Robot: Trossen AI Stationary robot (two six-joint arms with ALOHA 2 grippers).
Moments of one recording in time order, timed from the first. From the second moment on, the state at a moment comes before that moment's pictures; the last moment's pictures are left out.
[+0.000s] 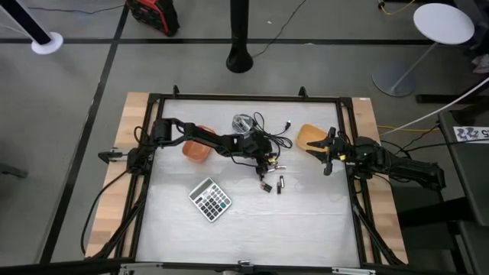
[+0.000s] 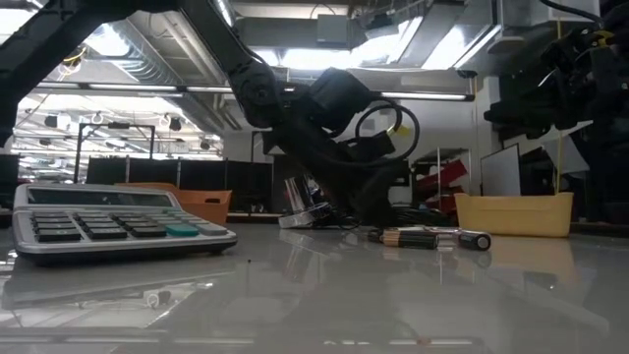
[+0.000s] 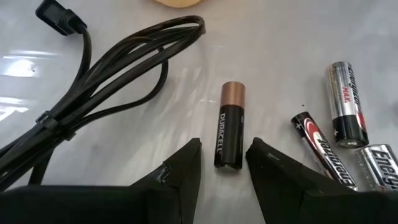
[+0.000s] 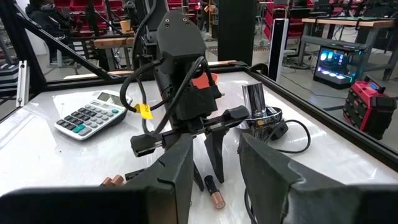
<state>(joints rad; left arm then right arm) 0.13 2.22 1.31 0.22 -0.11 0.02 -0.20 0.04 0.06 -0.11 -0.02 0.02</state>
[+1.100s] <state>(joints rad) 0.13 2.12 1.31 0.21 -0.10 -0.03 -0.20 0.04 0.06 -0.11 -0.05 0.02</state>
